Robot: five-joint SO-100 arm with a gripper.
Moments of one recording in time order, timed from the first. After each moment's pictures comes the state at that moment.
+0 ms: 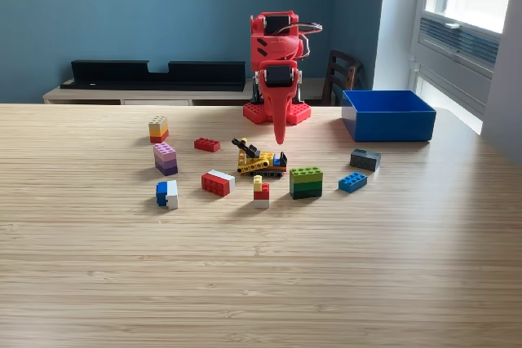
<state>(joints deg) 0.3 187.7 176.7 57.7 4.7</state>
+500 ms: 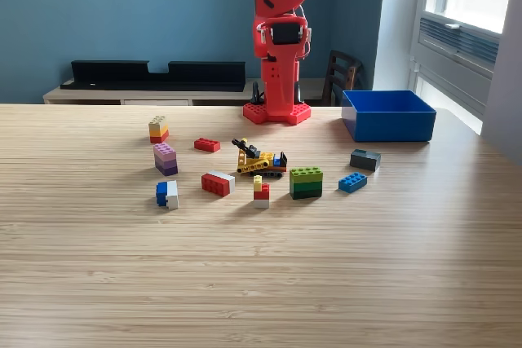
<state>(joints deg) -4.1 144.5 132.5 78.4 8.2</state>
